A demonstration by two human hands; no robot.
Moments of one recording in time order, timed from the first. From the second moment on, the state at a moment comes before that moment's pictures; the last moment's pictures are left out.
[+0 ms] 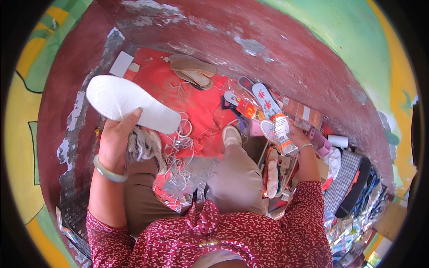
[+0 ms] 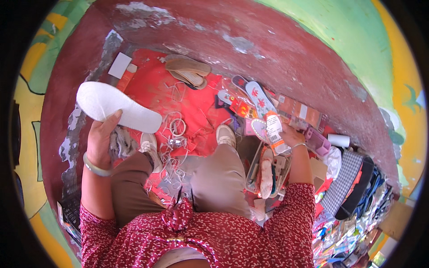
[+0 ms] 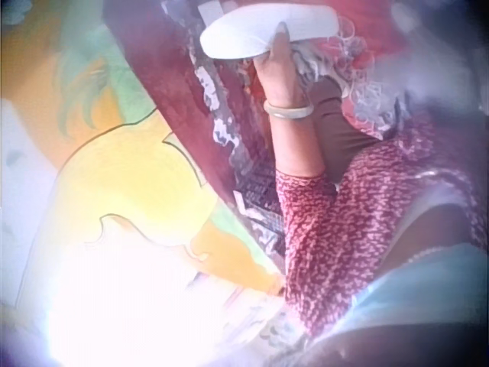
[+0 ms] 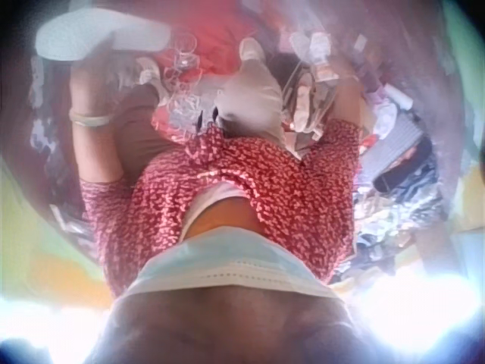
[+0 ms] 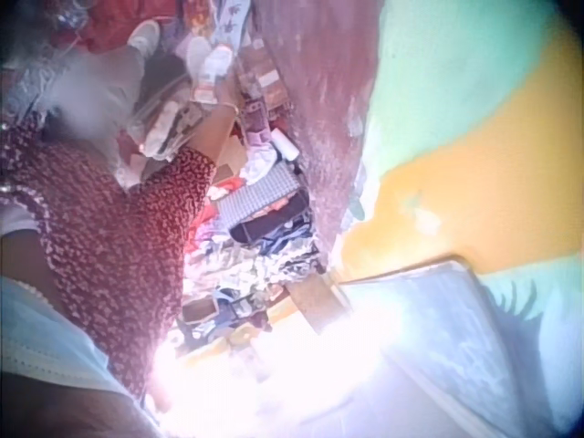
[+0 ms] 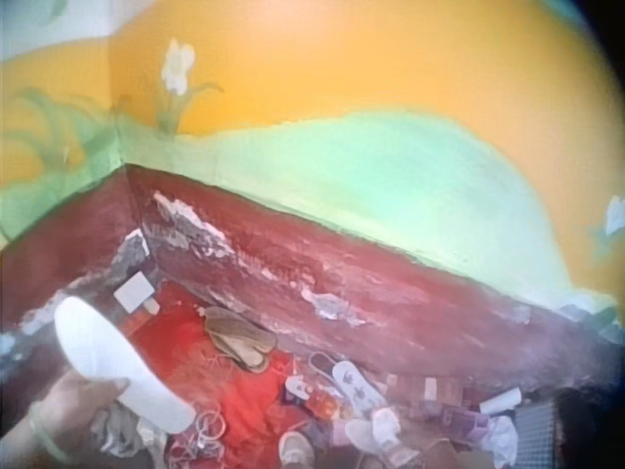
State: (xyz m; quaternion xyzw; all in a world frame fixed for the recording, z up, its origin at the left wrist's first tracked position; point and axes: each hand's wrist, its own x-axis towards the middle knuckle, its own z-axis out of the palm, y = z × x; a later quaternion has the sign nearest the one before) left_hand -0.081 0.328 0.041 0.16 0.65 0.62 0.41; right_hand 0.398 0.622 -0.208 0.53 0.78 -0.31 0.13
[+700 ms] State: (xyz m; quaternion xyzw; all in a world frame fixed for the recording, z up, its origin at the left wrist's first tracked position) left_hand -0.087 0.283 0.056 0.00 0.65 0.64 0.41; right_hand -0.059 0.729 -0.283 0.37 0.83 -0.42 -0.05
